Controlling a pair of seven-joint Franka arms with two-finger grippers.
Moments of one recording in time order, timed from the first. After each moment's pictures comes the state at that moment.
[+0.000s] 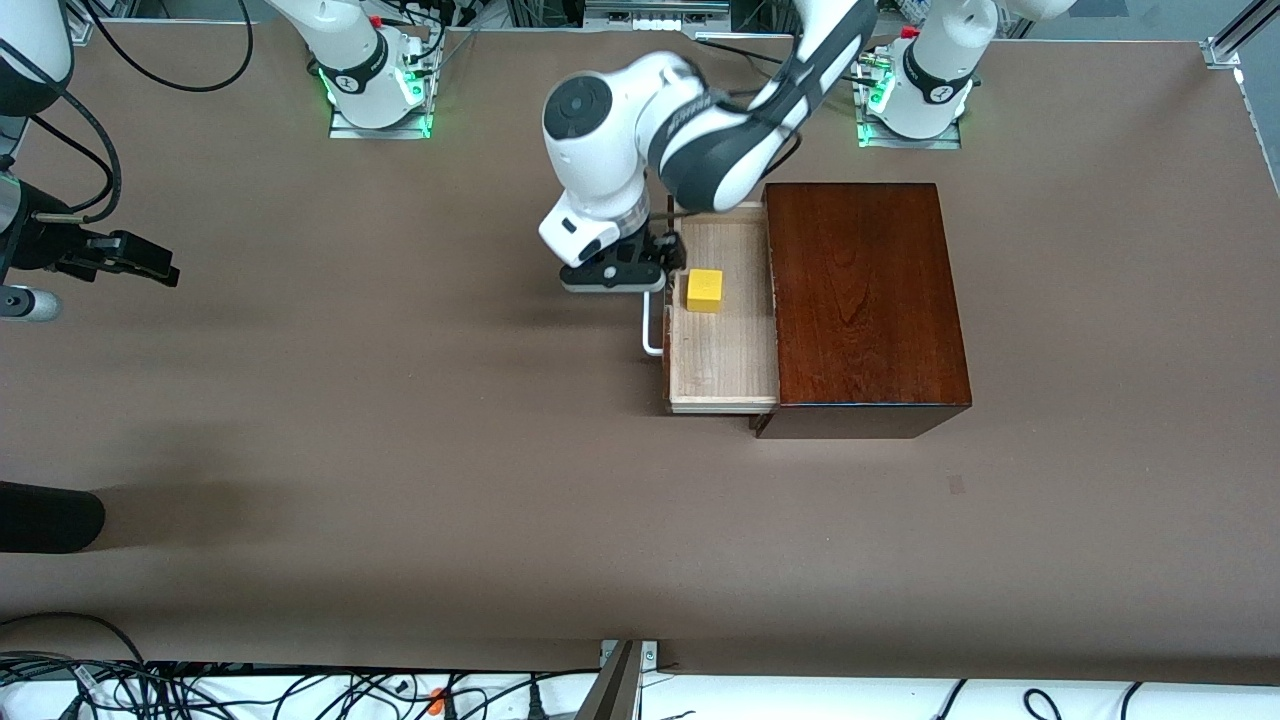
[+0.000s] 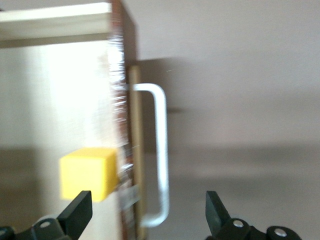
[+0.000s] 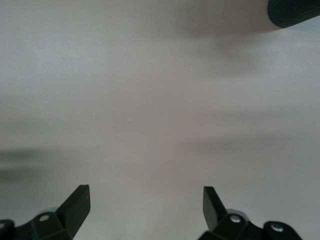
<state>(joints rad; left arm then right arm) -0.75 0.60 -0.17 -1.27 0.20 1.71 -0.89 0.03 0.09 -0.09 -1.62 -0.01 1.63 -0.01</state>
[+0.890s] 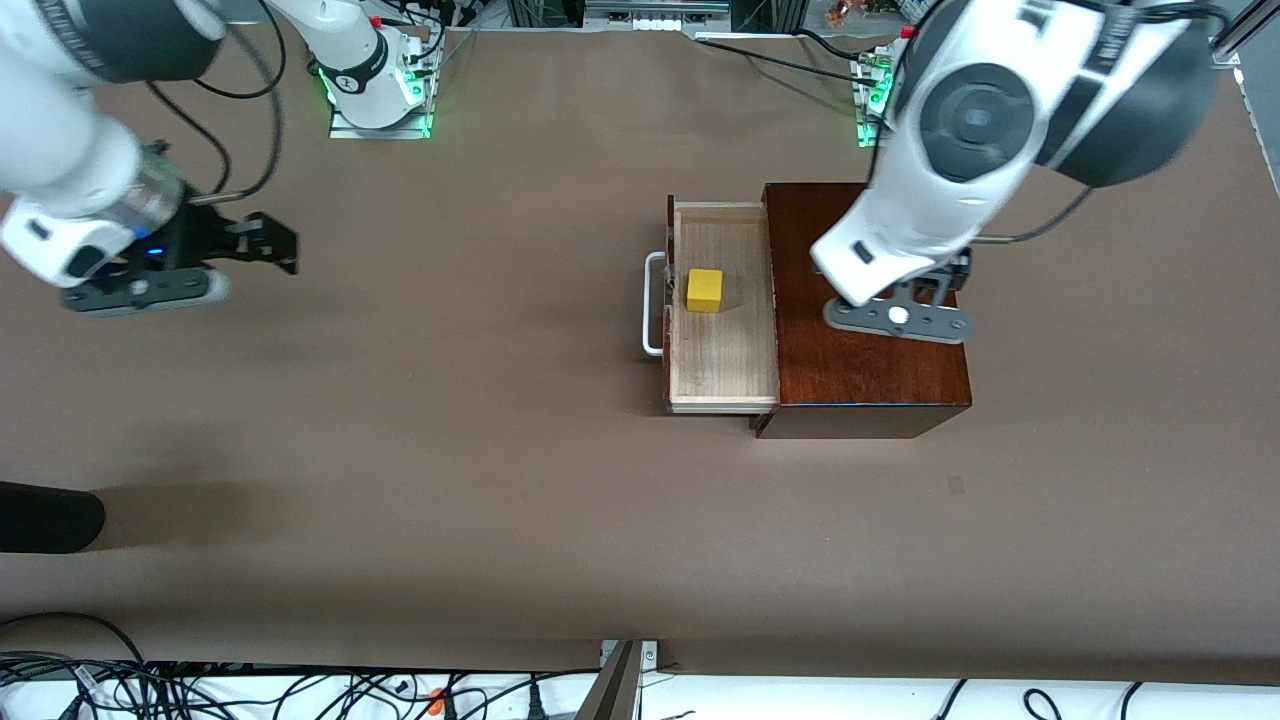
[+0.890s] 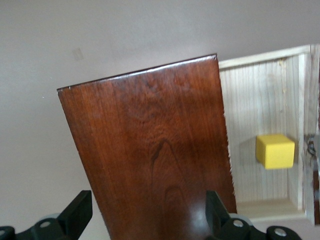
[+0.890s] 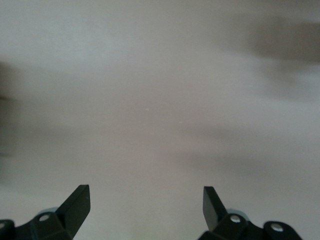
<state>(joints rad) -0.31 0.37 -0.15 -1.24 0.10 1.38 -0.25 0.08 0.09 0.15 -1.61 -0.02 1.63 0.10</state>
